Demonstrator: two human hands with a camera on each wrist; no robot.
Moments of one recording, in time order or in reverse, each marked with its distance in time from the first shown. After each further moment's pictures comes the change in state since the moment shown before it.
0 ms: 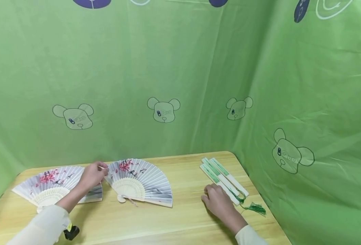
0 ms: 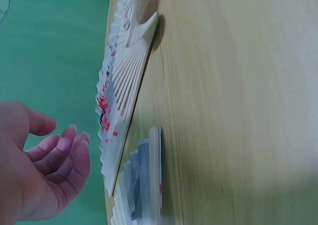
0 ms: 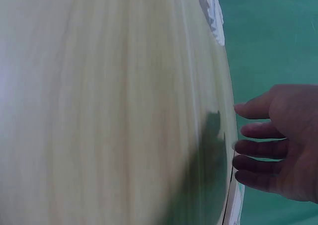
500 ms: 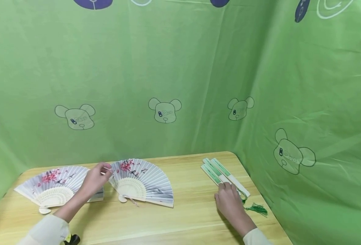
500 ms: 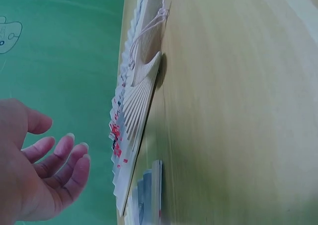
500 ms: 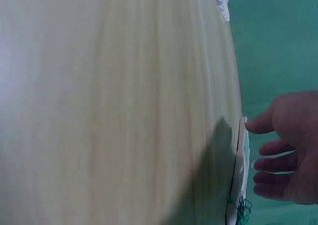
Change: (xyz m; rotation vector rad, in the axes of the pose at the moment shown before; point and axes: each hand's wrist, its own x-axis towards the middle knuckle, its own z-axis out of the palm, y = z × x) left_hand -0.026 0.014 0.003 -0.010 0.037 0.090; right_hand -0.009 0.029 -0.002 -0.186 0.182 -0.048
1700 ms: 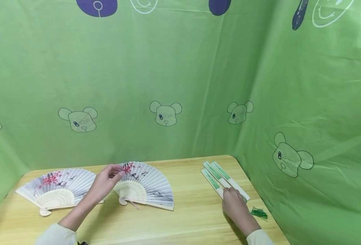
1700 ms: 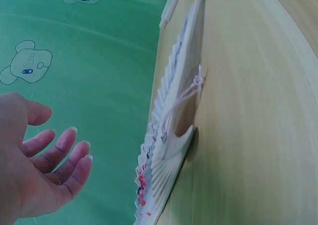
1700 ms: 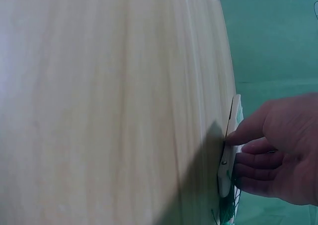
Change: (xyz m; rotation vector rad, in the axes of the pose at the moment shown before) left_hand -0.018 0.039 0.014 -0.214 -0.006 0.061; right_hand 0.004 0.024 -0.002 0.055 -0.170 0.059
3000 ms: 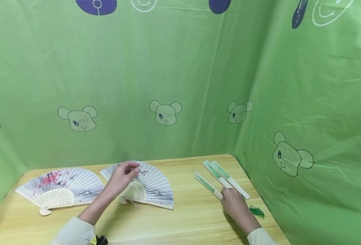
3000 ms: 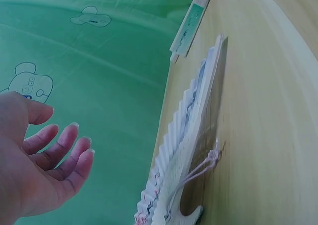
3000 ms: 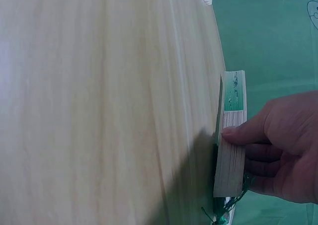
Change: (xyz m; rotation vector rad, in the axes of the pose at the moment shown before) left_hand 0.008 0.032 0.042 -0.133 -0.028 0.060; right_hand 0.002 -0.005 -0.012 0.137 -0.095 0.062
